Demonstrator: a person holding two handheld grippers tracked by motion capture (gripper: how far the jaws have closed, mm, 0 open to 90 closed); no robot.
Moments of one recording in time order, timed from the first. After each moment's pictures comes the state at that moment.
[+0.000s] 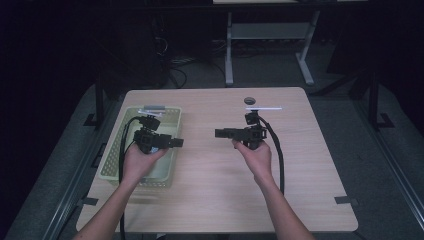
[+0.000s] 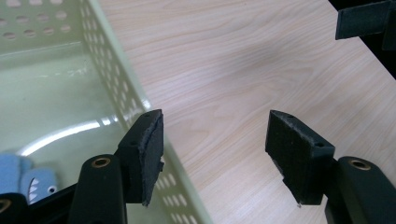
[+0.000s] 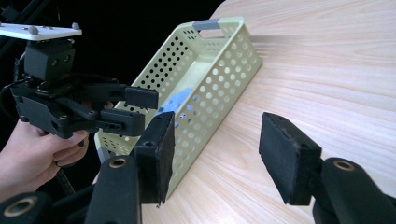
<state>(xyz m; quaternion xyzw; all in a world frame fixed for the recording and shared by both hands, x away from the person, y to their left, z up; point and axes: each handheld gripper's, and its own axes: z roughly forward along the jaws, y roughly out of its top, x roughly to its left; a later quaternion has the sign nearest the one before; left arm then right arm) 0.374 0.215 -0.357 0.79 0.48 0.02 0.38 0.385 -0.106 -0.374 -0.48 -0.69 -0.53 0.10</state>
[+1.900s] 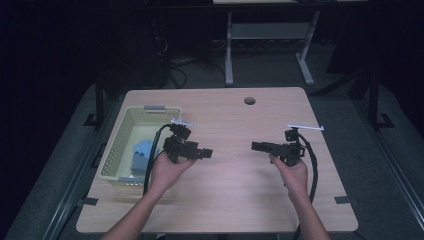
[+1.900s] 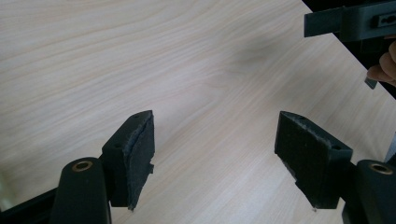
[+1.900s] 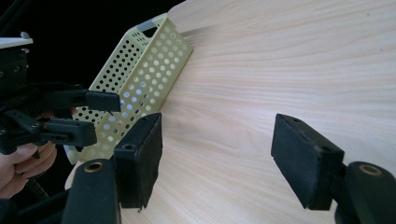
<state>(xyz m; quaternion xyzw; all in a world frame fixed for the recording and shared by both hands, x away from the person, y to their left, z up) 0.355 0.139 -0.374 0.82 0.43 0.00 0.39 0.349 -0.205 -0.411 -0.55 -0.65 -0.52 0.07</state>
